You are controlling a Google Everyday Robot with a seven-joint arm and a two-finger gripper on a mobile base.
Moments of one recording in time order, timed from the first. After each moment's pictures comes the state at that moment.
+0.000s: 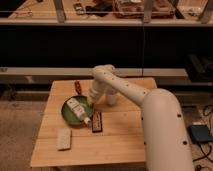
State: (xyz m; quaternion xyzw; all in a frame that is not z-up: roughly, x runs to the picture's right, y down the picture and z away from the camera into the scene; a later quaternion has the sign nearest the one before) arm -0.071 0.086 0.910 -0.04 -0.41 -0.76 0.50
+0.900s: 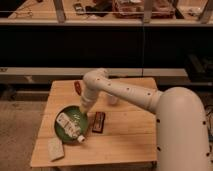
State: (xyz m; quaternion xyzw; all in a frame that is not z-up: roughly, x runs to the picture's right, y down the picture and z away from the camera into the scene) arm -0.139 0.122 0.838 0.00 -0.42 -0.81 0.40
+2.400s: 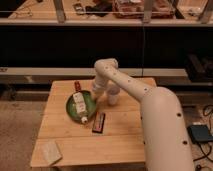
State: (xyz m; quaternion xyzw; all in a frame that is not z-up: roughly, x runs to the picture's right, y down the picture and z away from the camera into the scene) arm -0.046 0.052 0.904 -0.07 -0.38 -0.77 0.50
